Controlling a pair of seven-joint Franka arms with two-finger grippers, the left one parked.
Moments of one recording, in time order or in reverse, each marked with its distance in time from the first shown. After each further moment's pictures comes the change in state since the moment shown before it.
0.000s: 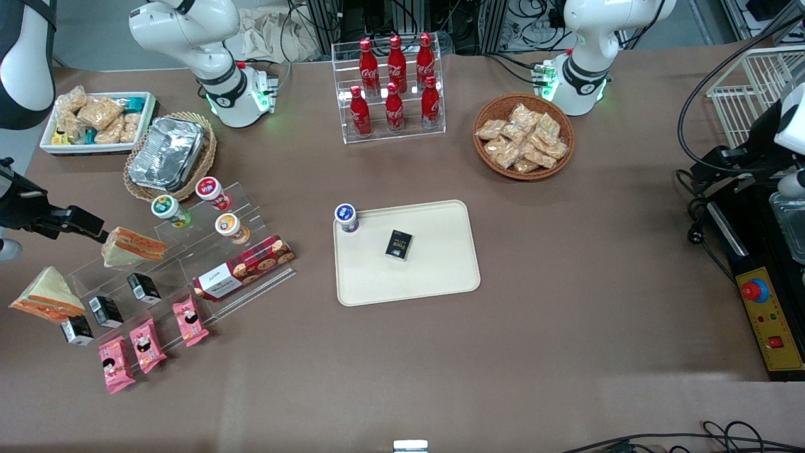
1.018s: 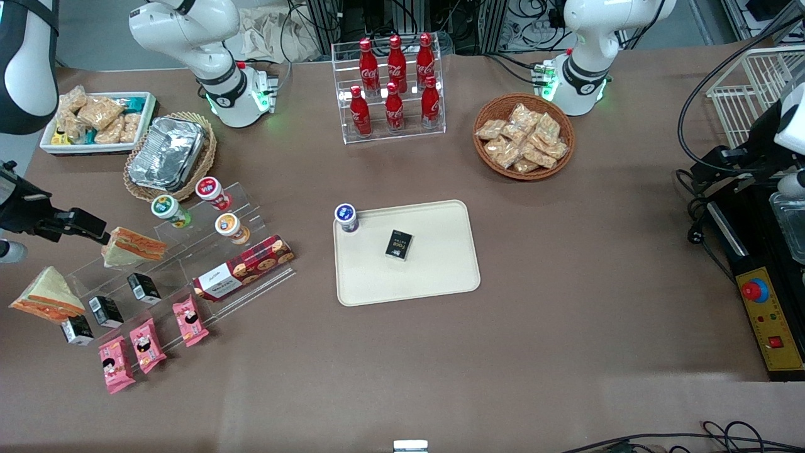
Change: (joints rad) arm -0.003 0.019 0.000 0.000 -0.002 0.011 -0.049
